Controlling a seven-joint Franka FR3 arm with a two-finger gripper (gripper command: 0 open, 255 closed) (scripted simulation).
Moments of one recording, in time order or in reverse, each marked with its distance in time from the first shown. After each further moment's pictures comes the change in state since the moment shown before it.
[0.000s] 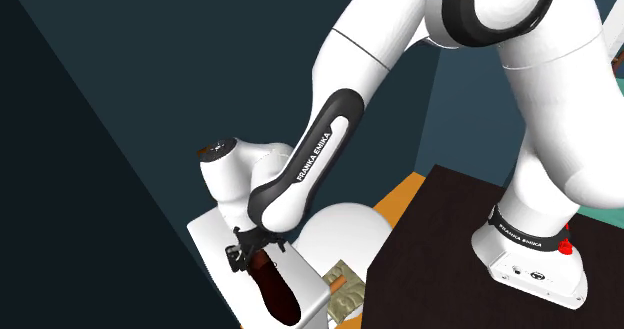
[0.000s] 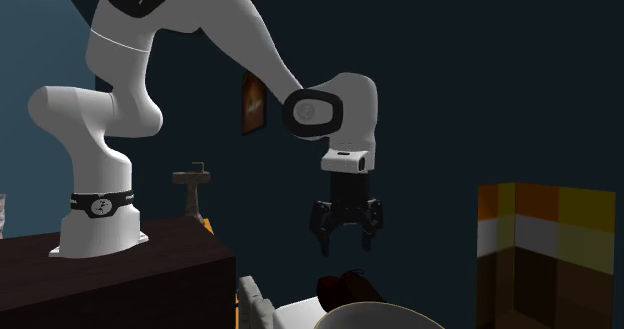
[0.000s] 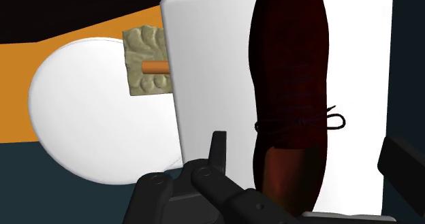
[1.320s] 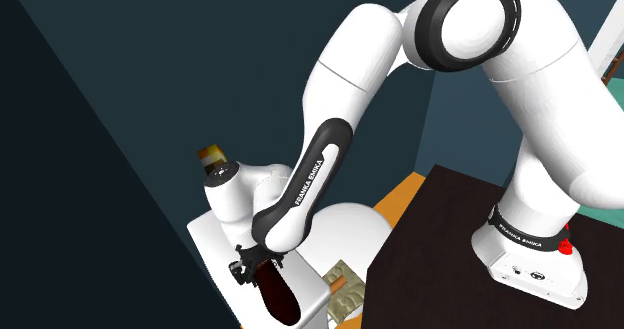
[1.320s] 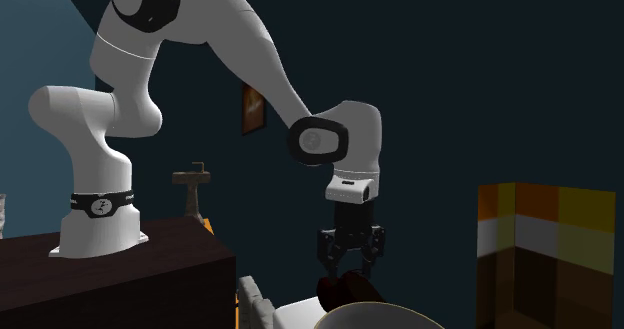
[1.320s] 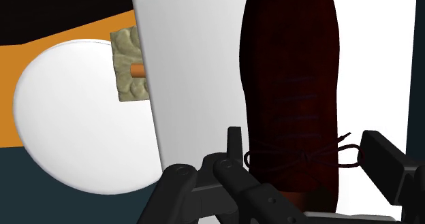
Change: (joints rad) arm 0.046 0.120 -0.041 0.053 -0.044 0.064 0.037
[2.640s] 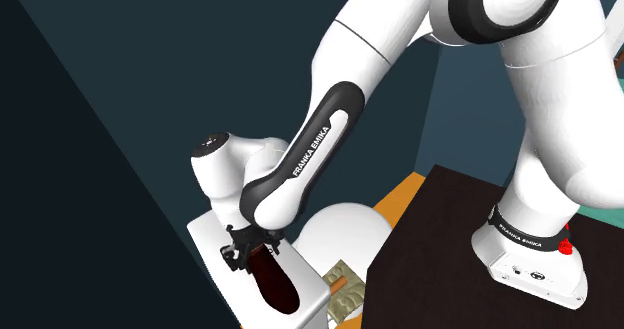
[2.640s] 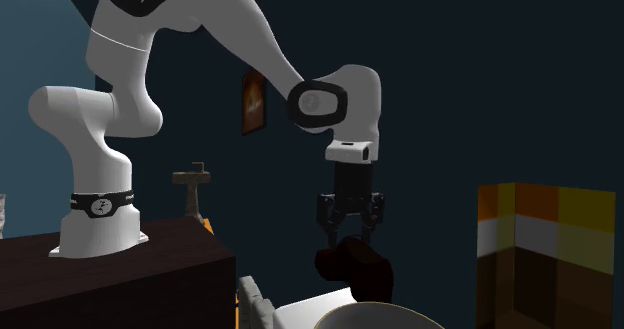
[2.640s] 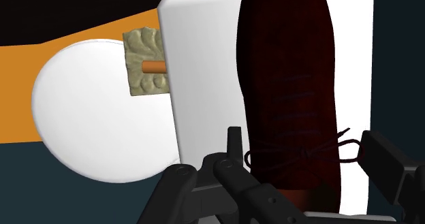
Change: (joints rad) arm -0.038 -0.137 0.052 -0.027 0.057 -0.109 -0.028
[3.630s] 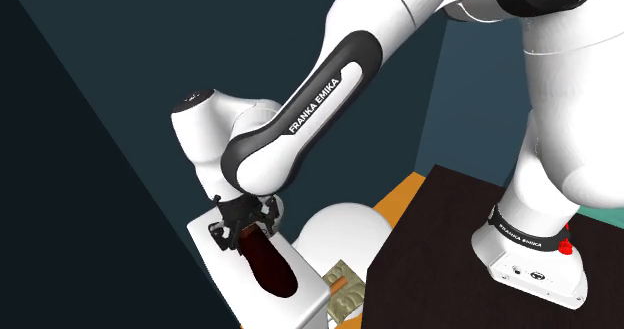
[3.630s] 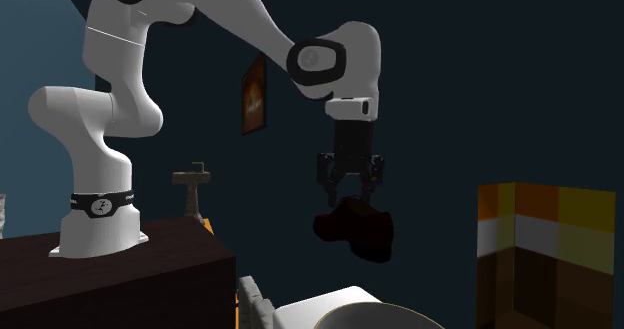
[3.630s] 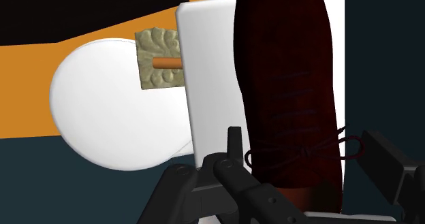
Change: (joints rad) arm -0.038 -0.138 0.047 0.017 0.070 -0.147 -0.040
